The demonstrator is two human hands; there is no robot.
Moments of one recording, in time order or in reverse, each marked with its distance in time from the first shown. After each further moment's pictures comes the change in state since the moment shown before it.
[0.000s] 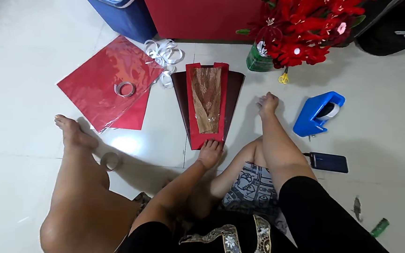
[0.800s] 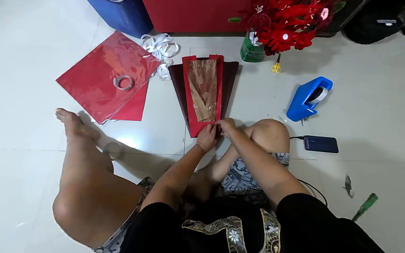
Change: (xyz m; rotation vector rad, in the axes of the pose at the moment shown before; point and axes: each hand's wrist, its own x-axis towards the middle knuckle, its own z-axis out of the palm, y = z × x) left_hand 0.009 -0.002 -0.021 -0.153 -0.130 -0.148; right_hand -0.178 0.077 0.017 -0.595 -0.390 0.366
